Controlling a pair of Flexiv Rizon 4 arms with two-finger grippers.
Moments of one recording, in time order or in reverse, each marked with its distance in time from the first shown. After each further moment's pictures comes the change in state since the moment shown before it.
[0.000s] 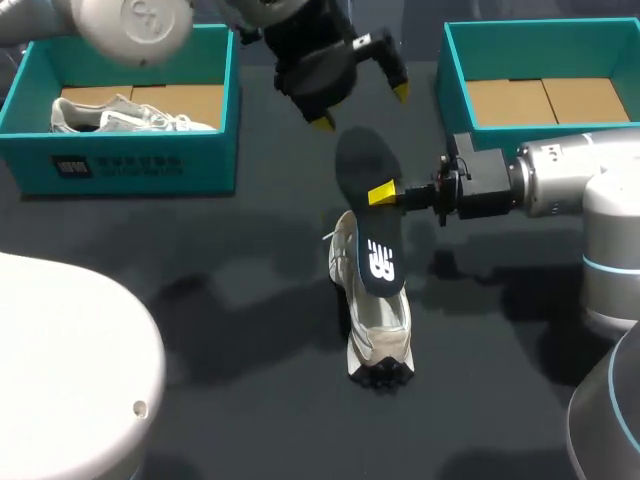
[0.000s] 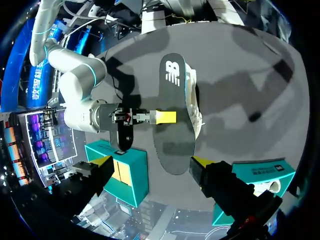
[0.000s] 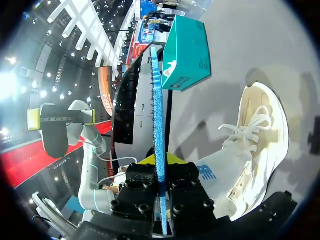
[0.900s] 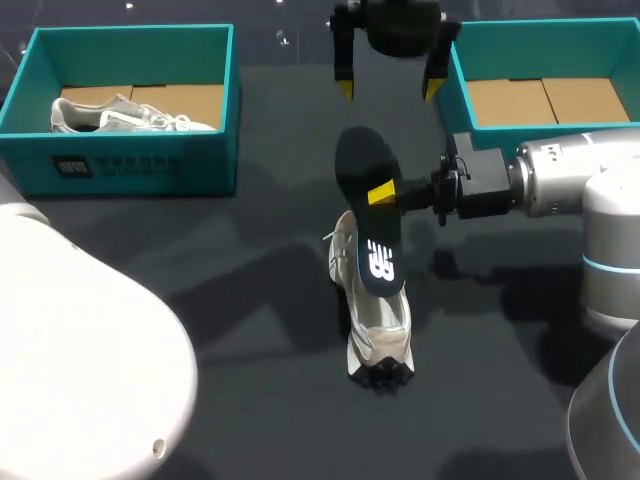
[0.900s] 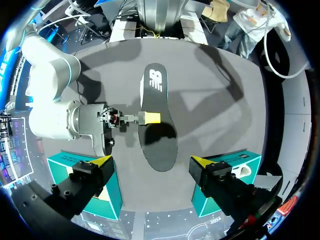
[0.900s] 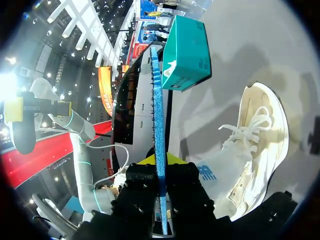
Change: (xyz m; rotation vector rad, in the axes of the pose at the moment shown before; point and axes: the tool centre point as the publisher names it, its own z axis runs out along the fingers) left arm -0.028 0.010 0.000 0.097 0.477 0.024; right arm 0.000 0.000 0.000 0.001 0.000 0.000
